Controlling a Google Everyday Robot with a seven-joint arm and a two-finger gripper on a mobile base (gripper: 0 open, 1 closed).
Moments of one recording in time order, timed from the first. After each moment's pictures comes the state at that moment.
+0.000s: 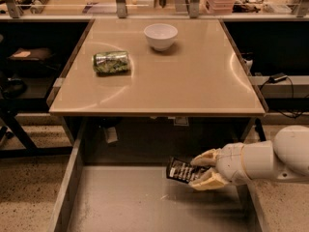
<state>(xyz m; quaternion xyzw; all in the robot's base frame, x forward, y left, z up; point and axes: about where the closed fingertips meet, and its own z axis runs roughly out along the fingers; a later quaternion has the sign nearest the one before) 0.422 -0.132 0.690 -0.59 0.70 0.18 0.35</state>
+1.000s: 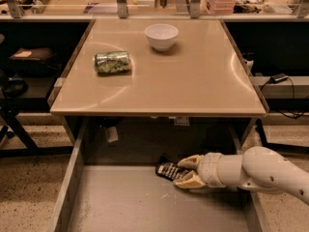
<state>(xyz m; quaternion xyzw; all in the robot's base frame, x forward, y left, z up) 0.472 -0.101 0.596 -0.54 0.72 0.18 0.40</state>
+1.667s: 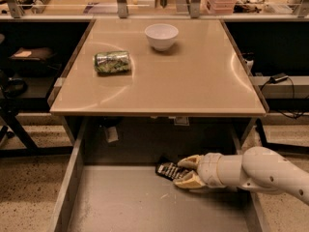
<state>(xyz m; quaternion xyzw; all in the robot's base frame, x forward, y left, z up) 0.472 -0.101 0.596 -0.54 0.72 0.18 0.40</state>
